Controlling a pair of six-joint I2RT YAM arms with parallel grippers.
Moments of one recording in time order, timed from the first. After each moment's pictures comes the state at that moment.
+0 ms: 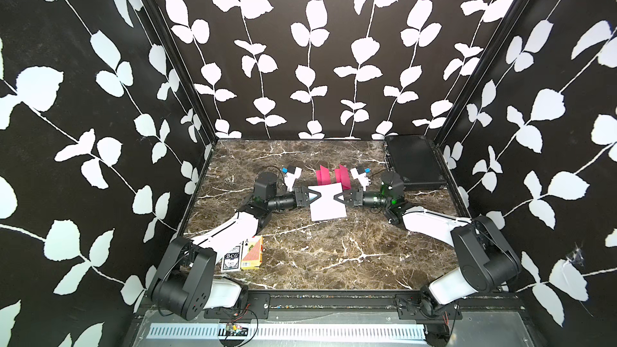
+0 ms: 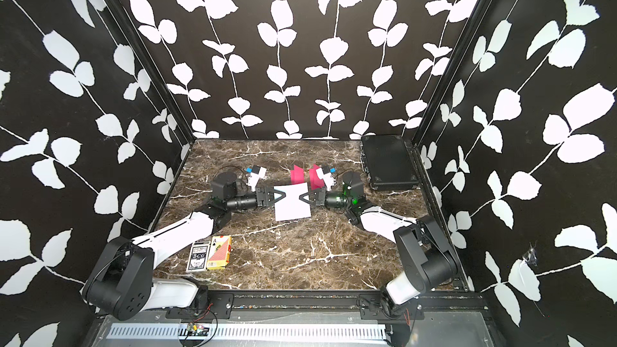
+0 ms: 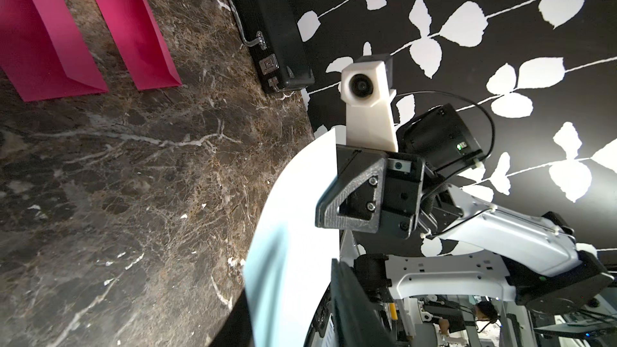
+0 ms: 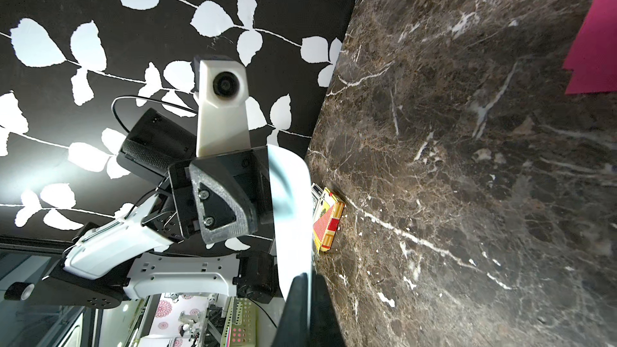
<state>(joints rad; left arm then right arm) -0.42 1.34 0.68 0.30 0.85 -0.83 0.44 1.54 0.73 0.50 -1.00 0.90</state>
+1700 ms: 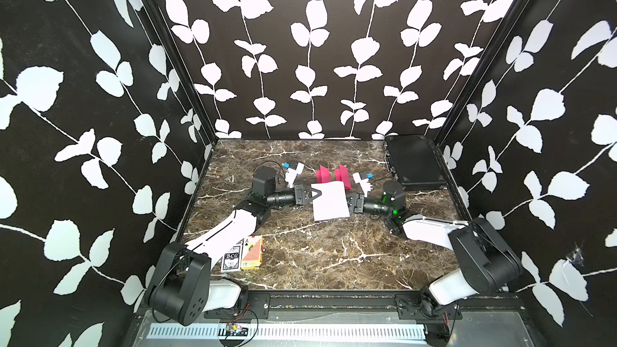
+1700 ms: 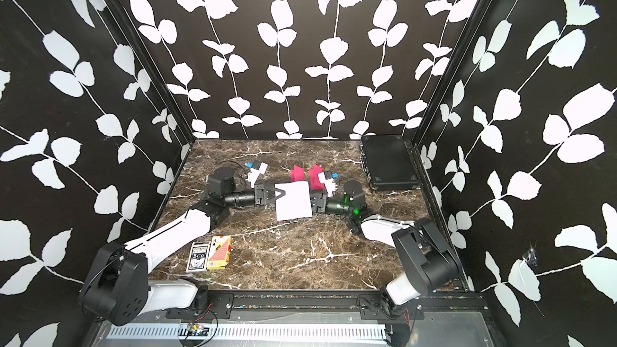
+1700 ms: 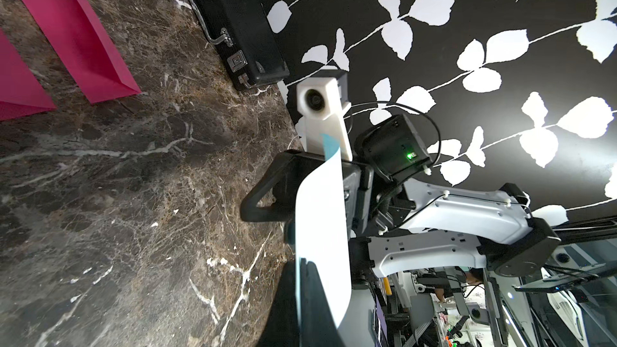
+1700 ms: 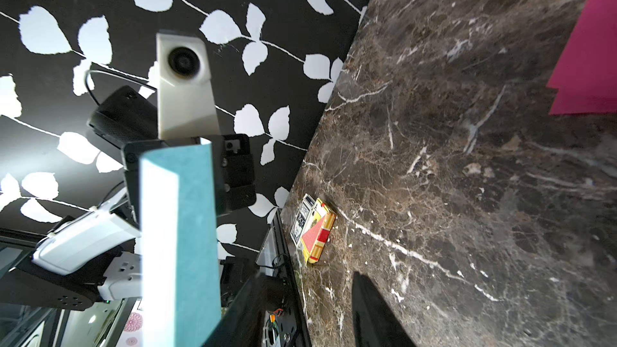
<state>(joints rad) -0.42 1.31 0.75 0.25 0.93 -0.79 0.46 1.49 0.60 0.70 -0.92 0.90</state>
